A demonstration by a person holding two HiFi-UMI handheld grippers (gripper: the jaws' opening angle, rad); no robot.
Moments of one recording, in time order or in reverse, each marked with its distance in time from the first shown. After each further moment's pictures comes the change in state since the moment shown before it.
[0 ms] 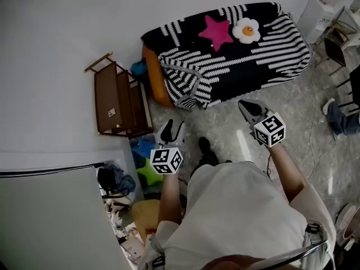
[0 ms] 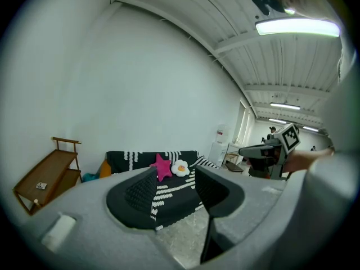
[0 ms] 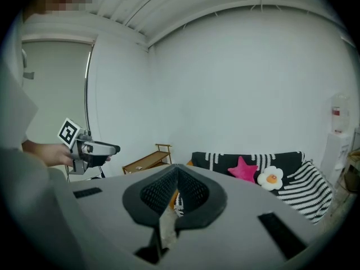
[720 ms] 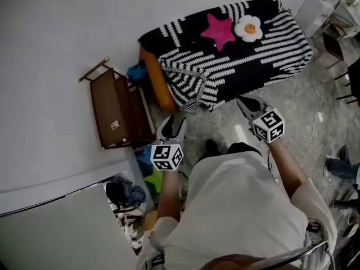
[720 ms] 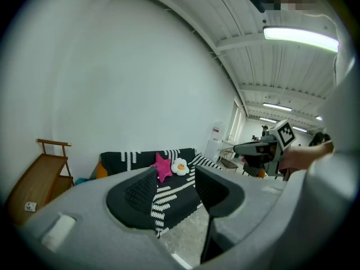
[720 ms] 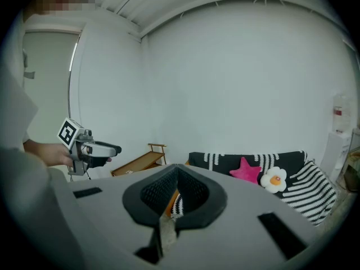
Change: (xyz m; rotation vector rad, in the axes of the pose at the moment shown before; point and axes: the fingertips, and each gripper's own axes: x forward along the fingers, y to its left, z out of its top) left arm 0.070 0.129 0.028 0.014 0.045 -0.111; right arm 0.143 0.005 0.036 0.018 0.034 -0.059
